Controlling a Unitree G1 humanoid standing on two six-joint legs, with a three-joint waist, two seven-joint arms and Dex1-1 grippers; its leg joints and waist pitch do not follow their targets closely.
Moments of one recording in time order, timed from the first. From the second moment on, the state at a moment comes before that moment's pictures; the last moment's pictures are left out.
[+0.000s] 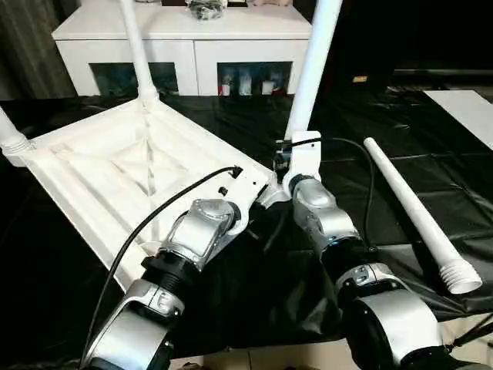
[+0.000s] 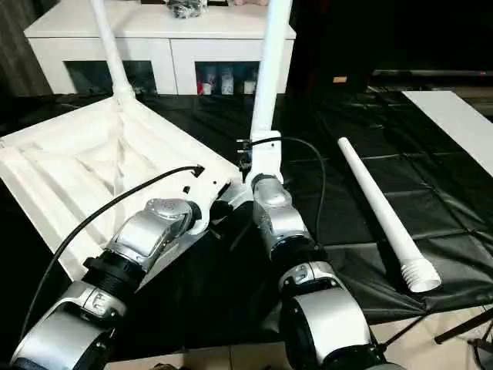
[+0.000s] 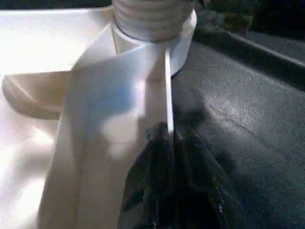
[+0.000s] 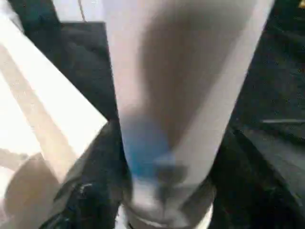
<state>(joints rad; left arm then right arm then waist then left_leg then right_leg) -0.68 0.07 -0.26 0.53 0.03 0.59 -0.50 -0.79 0.06 -0.05 0.97 0.08 0.02 -0.06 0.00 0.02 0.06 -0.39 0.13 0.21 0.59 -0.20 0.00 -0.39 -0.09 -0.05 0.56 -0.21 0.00</state>
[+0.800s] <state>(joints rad) -0.55 0.38 -0.36 0.37 -0.02 0.27 -1.06 -0.34 -0.35 0.10 0.20 0.23 0.21 0.69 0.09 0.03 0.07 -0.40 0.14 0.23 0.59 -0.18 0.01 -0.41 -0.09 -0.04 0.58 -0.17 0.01</state>
